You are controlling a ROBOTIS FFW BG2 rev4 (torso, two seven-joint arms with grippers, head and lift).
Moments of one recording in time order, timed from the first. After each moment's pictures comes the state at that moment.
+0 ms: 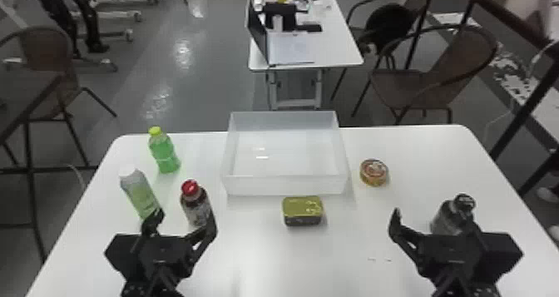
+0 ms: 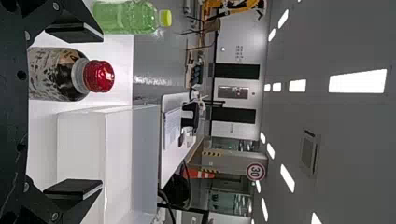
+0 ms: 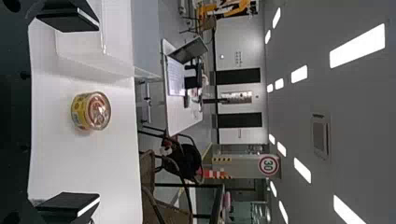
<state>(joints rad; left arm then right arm) 0.37 0.00 0.05 -1.65 0.08 -0.27 -0.11 0.36 -0.08 0.07 -1.68 -0.09 -0.22 -0.05</state>
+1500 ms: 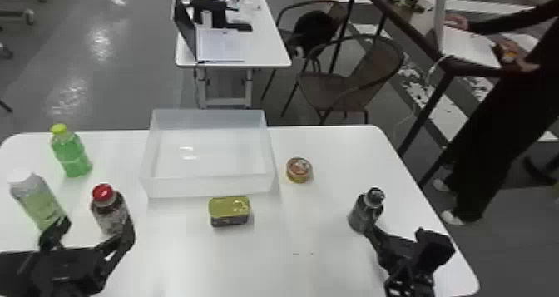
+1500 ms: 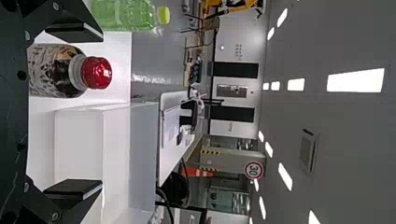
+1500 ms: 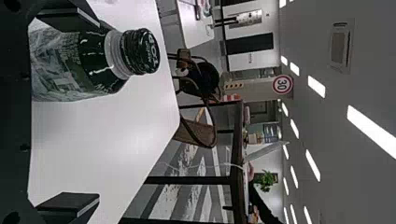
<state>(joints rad) 0.37 0.00 0.05 -1.65 0.08 -0.27 -0.11 0.11 -0.04 -0.19 -1.11 -0.18 -0.45 -0.02</state>
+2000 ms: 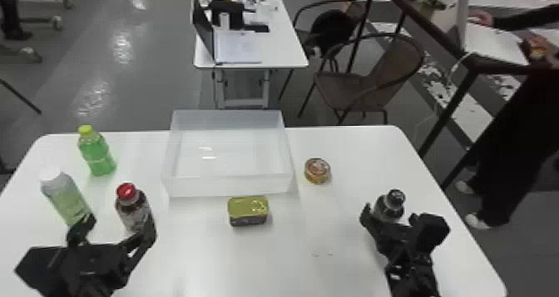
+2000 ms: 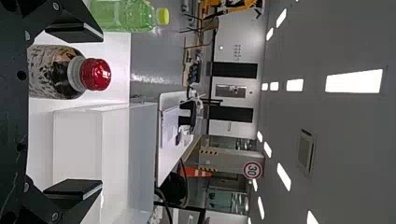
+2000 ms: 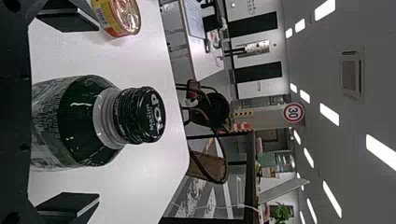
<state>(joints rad) 0.37 0.01 0.05 -1.65 0.09 -0.28 -0.12 -0.04 -0.04 -0.15 -0.92 -0.18 -0.45 0.07</state>
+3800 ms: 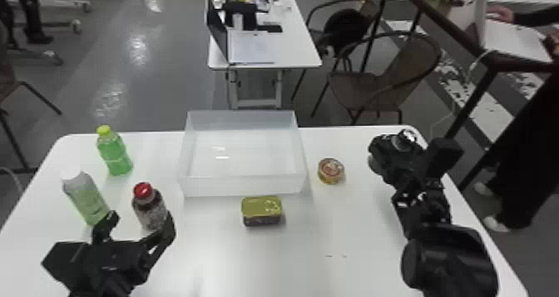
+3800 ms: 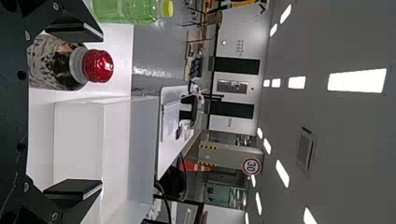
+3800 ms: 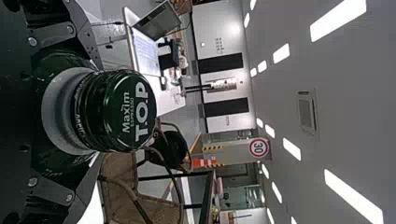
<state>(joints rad) 0.36 0.02 0.03 -1.63 0.12 -0.28 -0.13 -0.21 -0.07 -0.09 -1.10 -0.20 -0.26 0.14</state>
